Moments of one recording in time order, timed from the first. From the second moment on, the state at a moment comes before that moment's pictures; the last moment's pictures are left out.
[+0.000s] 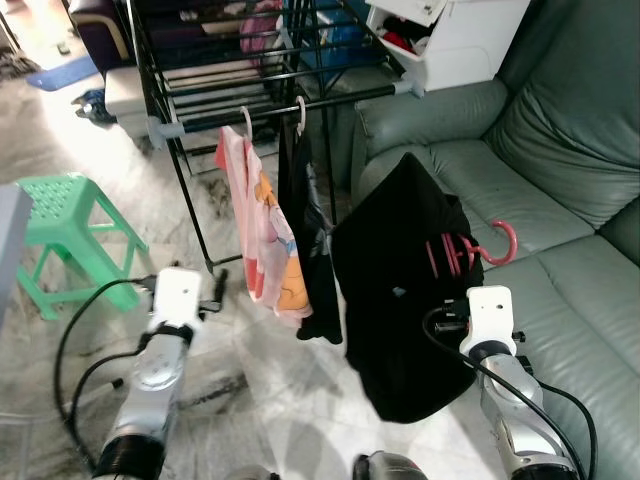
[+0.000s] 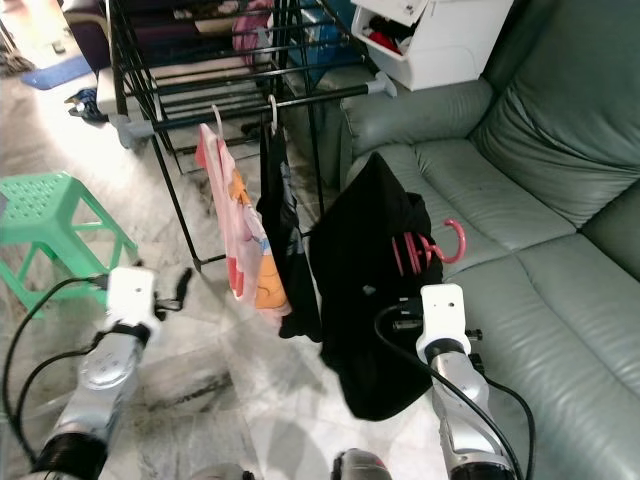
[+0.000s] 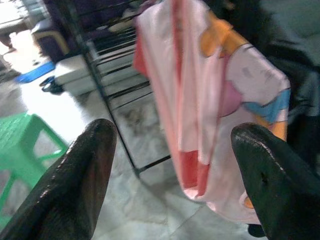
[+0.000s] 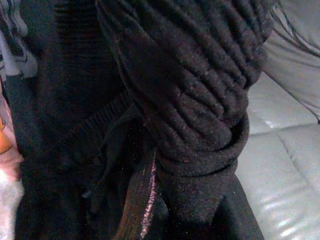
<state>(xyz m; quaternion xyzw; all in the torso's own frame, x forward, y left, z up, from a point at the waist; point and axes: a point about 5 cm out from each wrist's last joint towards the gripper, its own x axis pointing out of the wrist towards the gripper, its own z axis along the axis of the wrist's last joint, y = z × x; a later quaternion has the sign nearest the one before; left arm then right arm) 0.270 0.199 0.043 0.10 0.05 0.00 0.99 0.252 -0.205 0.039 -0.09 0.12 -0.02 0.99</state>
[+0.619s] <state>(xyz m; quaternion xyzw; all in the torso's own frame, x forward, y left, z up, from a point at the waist) 0.278 0.190 0.053 0.09 0.03 0.01 1.00 0.259 -0.213 0.042 -0.10 0.11 -0.06 0.99</state>
